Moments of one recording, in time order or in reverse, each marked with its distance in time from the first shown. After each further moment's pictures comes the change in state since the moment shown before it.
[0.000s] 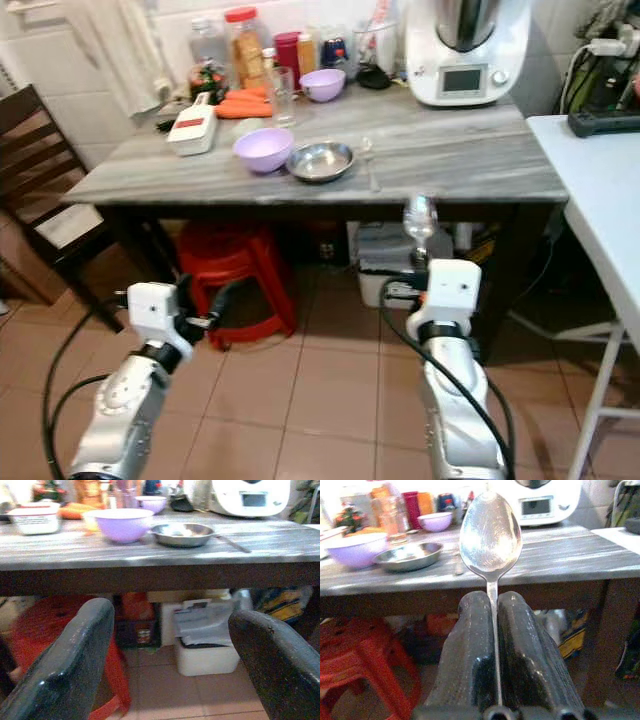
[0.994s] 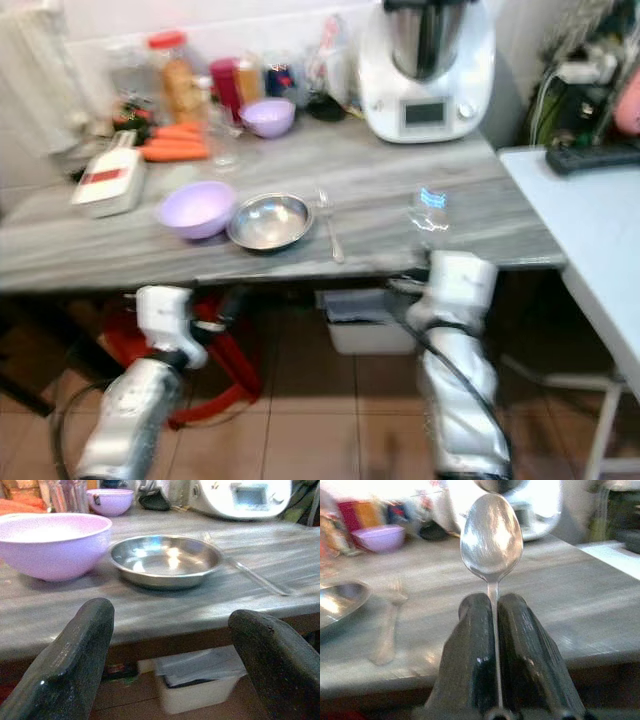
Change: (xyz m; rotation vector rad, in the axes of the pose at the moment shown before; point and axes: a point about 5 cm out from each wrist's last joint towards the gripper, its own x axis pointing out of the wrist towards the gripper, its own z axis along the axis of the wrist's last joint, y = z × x) left arm -0.002 -0.001 -0.006 -0.012 0.020 0.004; right arm 0.007 0.007 0.003 0.016 -0.003 0.016
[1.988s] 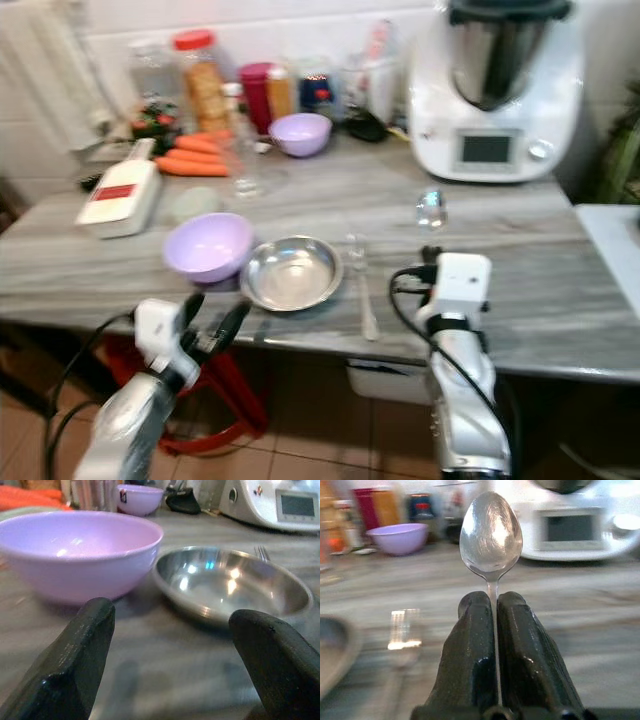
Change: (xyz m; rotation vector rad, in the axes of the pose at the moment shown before) left arm -0.028 -0.002 -0.010 -0.035 0.035 -0.094; right arm 0.000 -0.008 -0.003 -0.017 0.021 -0.011
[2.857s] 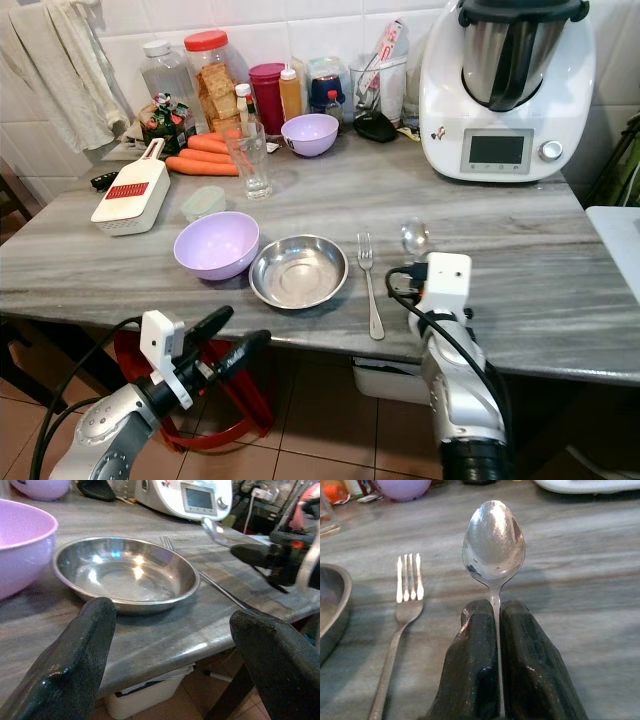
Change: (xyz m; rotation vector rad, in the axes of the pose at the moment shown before) left arm -0.008 -0.017 0.010 -0.086 0.040 -0.347; right arm 0.020 0.000 -0.026 0.044 0.252 0.028
